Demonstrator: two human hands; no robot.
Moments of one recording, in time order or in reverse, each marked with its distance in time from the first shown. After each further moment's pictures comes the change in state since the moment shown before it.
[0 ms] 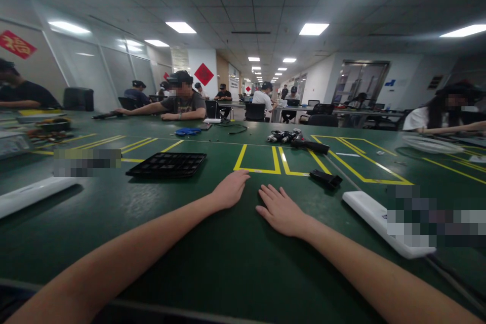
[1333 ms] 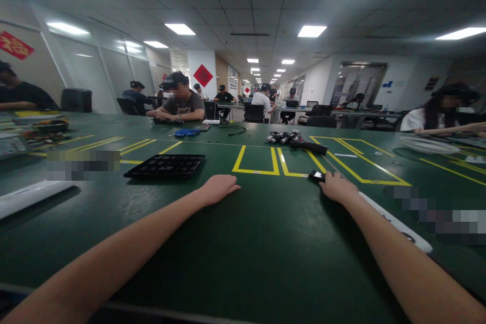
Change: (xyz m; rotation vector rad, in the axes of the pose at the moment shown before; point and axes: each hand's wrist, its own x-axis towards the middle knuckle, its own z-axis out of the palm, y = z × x) left_hand 0.001 -0.019 -0.019 0.090 -0.144 -0.026; right_hand -0.025 0.155 -0.037 -0.299 0.193 0.815
